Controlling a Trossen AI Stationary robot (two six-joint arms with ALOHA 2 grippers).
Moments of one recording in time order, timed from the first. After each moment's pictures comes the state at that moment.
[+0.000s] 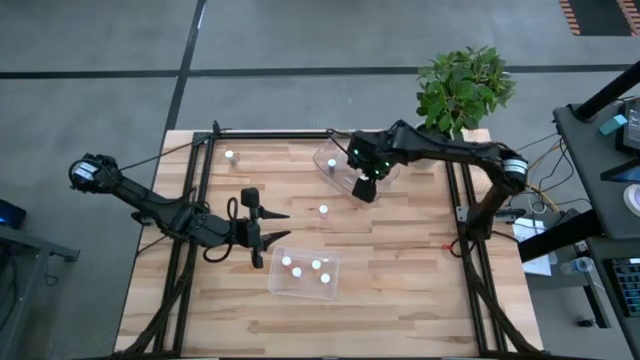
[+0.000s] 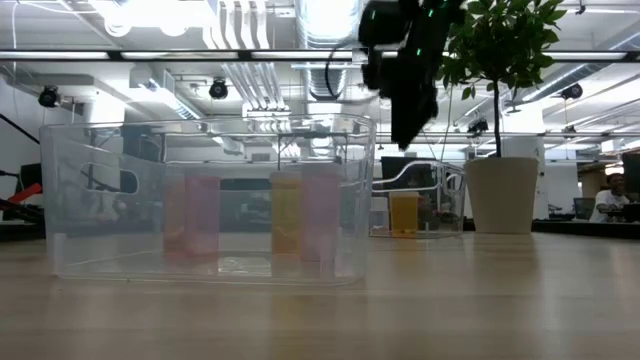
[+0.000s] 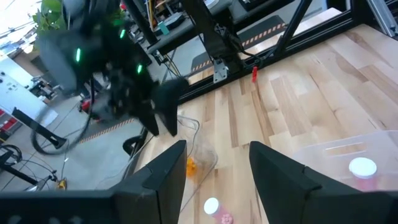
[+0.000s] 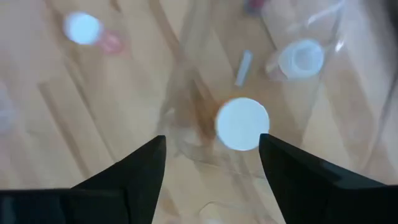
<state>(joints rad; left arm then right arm) -0.44 1.04 0.78 -0.01 -0.65 0.32 -0.33 1.70 1.45 -1.01 -0.04 0.08</state>
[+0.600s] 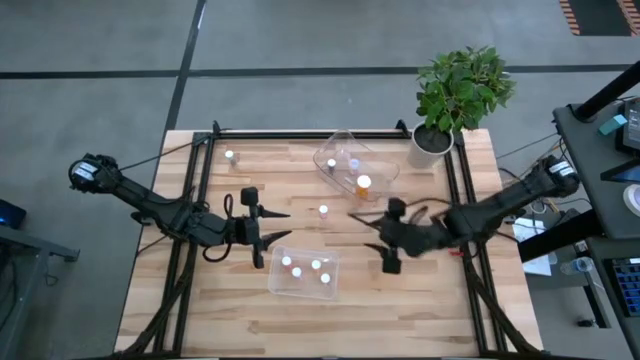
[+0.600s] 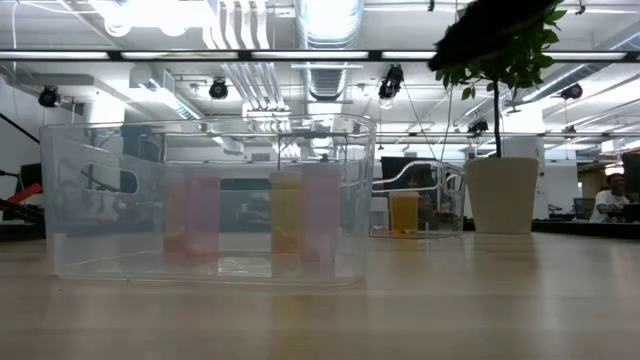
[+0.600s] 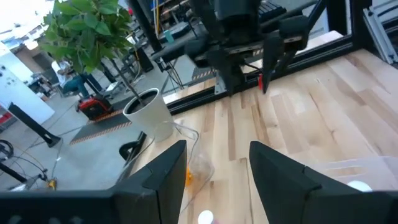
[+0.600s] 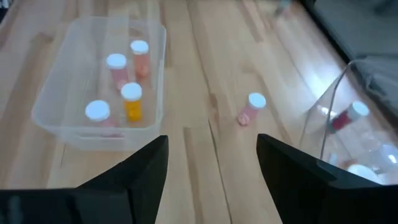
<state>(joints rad) -0.44 1.04 0.78 0.05 -0.65 0.28 0.40 1.25 0.88 -0.33 0.49 0.24</state>
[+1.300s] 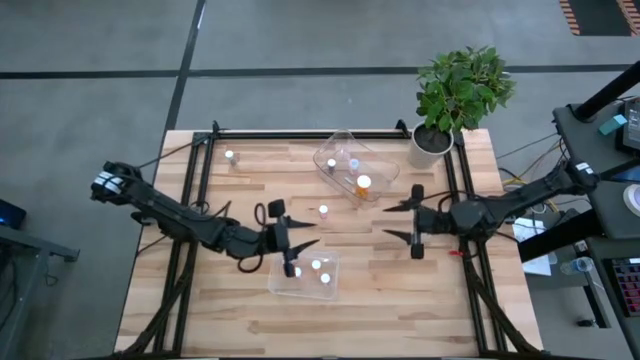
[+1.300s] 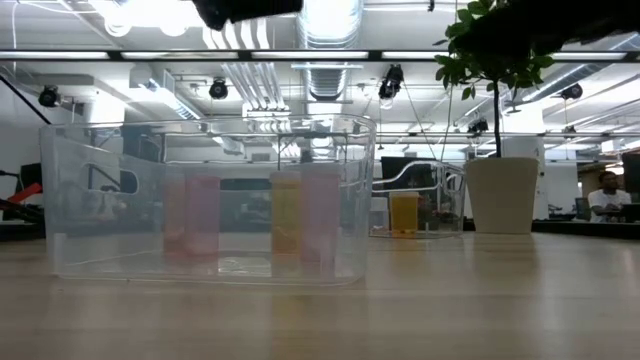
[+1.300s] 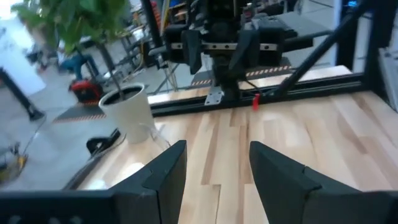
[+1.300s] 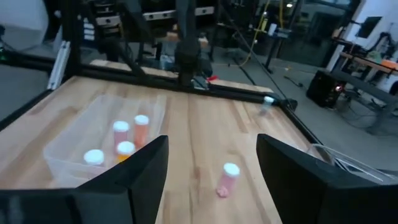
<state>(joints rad) -0.40 1.36 0.81 0.40 -0.65 0.11 0.34 0.80 0.37 0.30 0.39 -0.14</state>
